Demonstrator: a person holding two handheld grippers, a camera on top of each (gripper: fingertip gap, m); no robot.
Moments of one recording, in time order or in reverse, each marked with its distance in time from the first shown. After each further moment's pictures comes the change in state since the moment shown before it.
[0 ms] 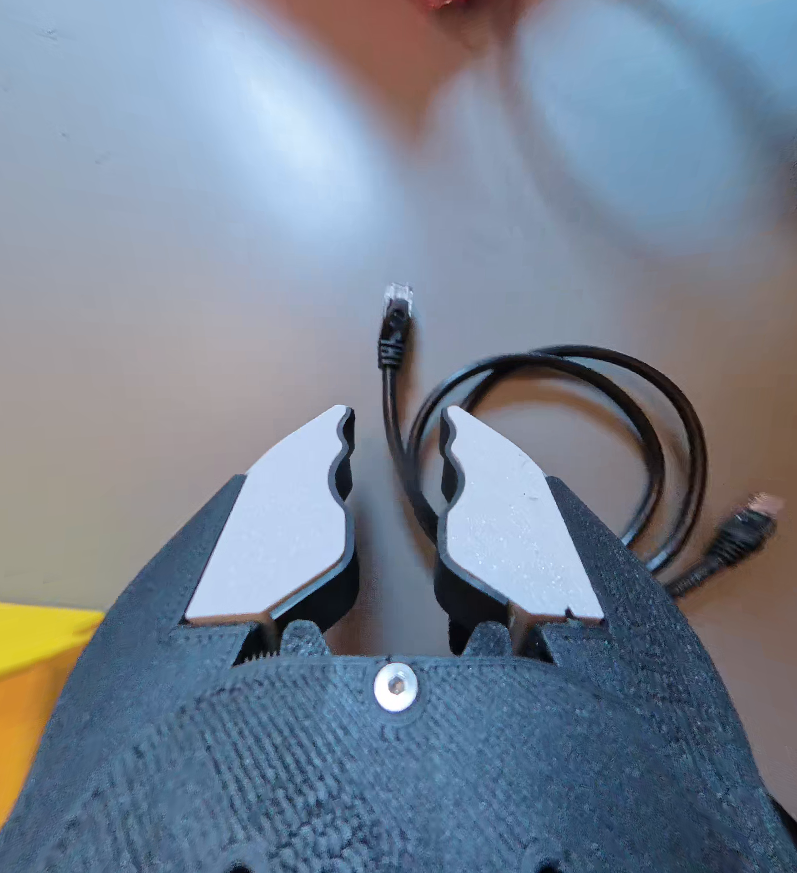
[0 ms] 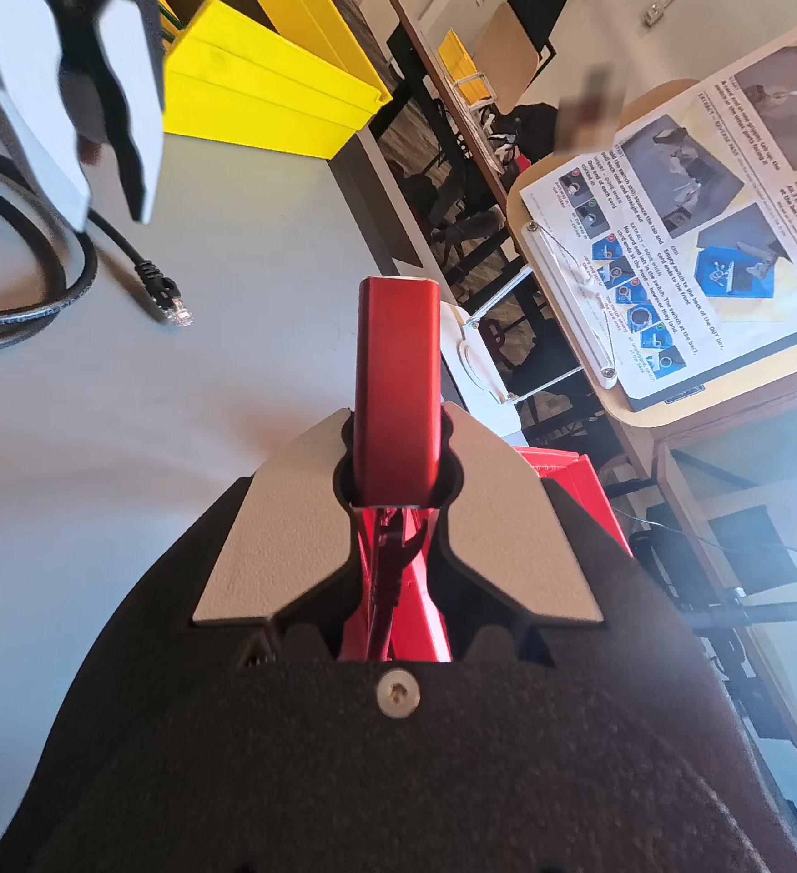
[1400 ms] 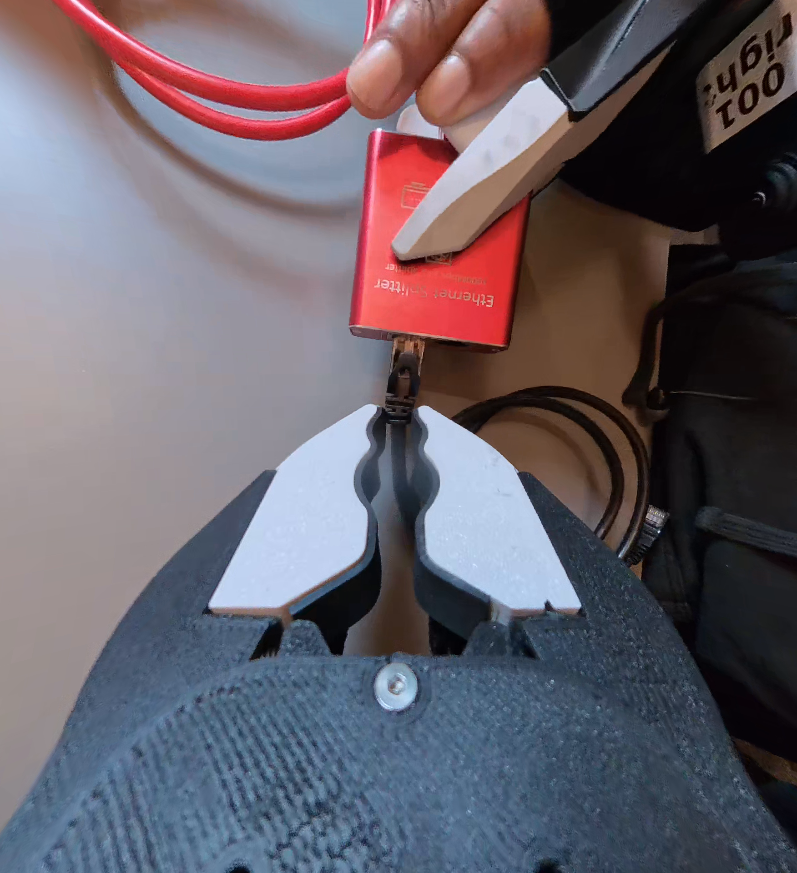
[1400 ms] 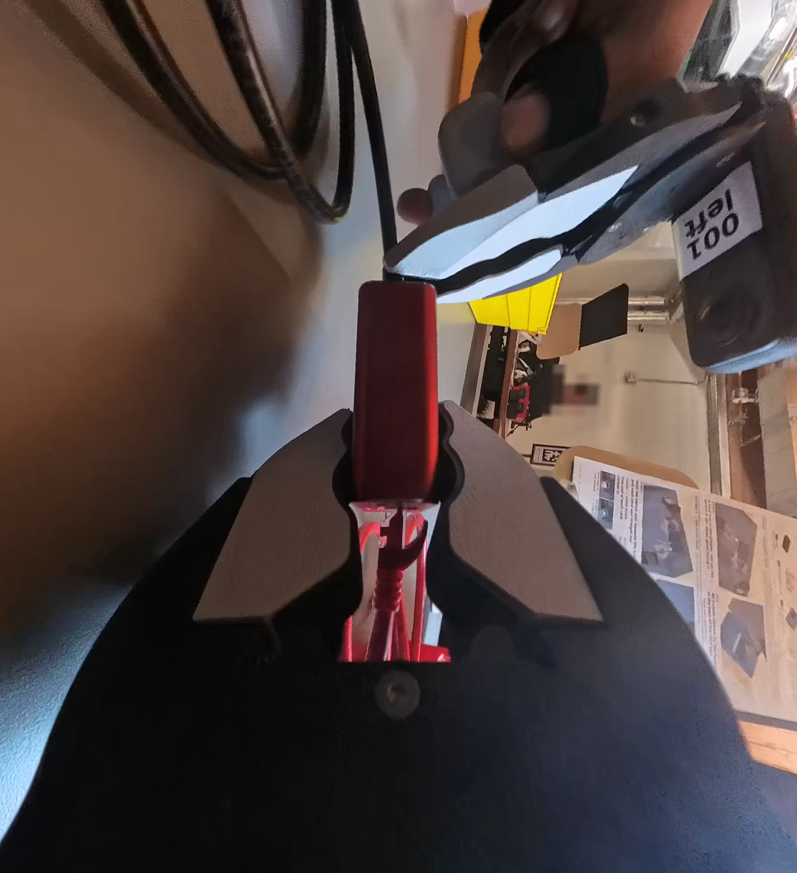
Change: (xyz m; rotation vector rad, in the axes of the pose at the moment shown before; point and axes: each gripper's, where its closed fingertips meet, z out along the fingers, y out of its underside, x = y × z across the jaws) left arm 0.075 0.000 0.000 -0.136 0.446 0.045; right arm -0.140 -0.022 0.017 0.238 -0.157 -0.753
